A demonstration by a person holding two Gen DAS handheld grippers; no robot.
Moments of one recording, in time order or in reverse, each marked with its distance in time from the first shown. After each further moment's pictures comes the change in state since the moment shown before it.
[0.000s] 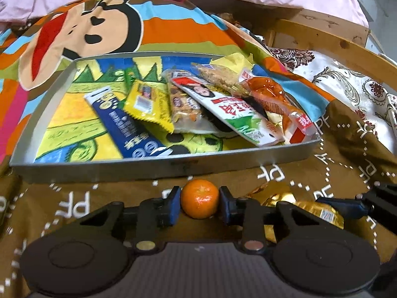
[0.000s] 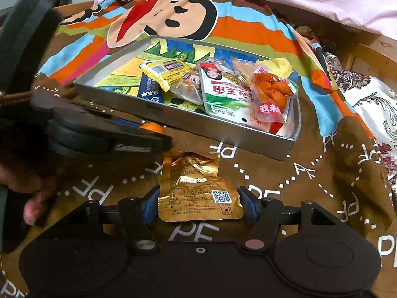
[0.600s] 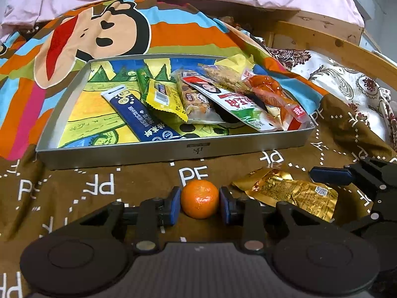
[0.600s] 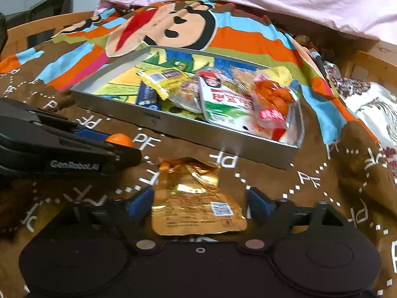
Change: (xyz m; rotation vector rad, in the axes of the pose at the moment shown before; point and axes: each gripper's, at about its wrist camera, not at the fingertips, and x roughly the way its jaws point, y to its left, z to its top) left arm -0.028 0.007 -0.014 0.021 -0.009 0.021; right arm 0.009 0.003 -0.005 -0.005 -0.079 0.001
